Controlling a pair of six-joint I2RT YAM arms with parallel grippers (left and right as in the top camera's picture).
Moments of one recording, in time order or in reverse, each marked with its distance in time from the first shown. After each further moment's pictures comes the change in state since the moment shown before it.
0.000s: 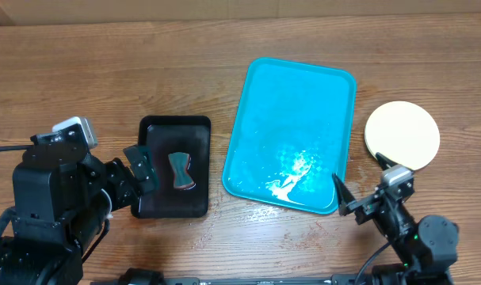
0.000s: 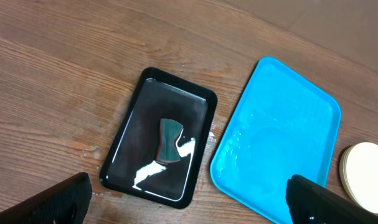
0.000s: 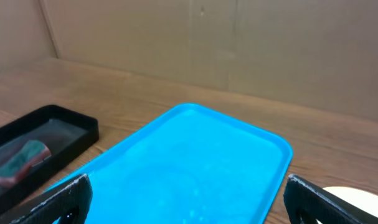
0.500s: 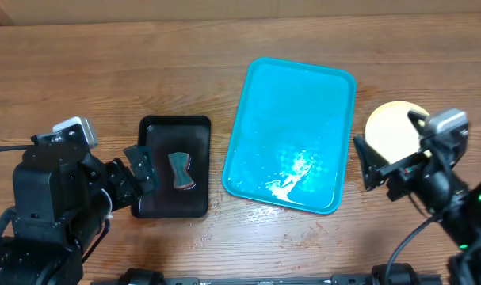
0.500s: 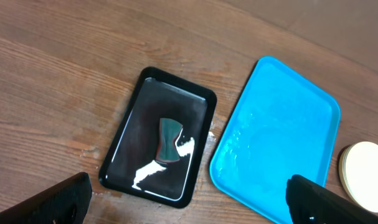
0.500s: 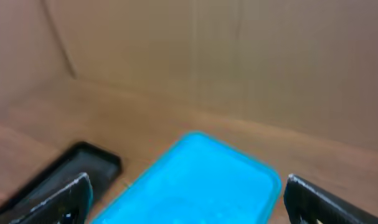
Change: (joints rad) left arm 0.000 0.000 0.000 0.001 0.003 0.000; right arm -0.002 0.509 0.785 -0.409 0.002 0.005
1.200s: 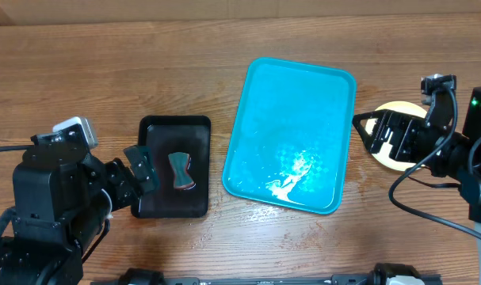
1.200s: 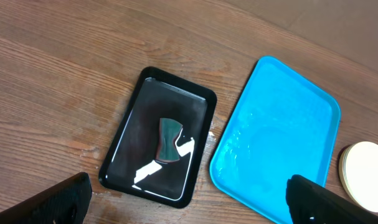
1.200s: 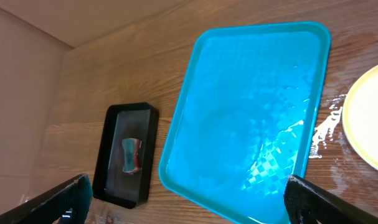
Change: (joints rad) left arm 0.000 0.000 -0.001 -0.001 0.000 0.000; right arm -0.139 0.438 0.387 -0.492 -0.160 0.285
